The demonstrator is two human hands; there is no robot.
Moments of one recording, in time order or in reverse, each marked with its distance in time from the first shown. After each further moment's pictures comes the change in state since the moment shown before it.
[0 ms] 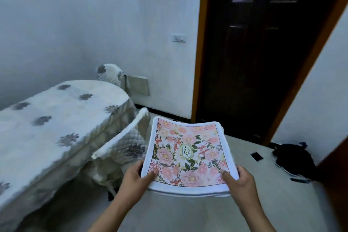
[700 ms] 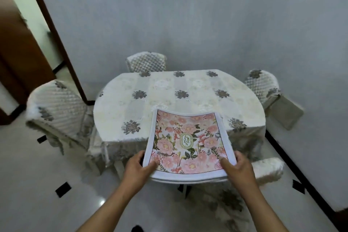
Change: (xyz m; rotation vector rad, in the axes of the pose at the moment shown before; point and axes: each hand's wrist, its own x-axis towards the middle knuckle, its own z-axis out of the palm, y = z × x) left_hand 0.042 -0.076 -0.245 0.000 1.025 -0.220; right_hand 0.147 -0.164 0.441 -0.211 -0.937 -0.439
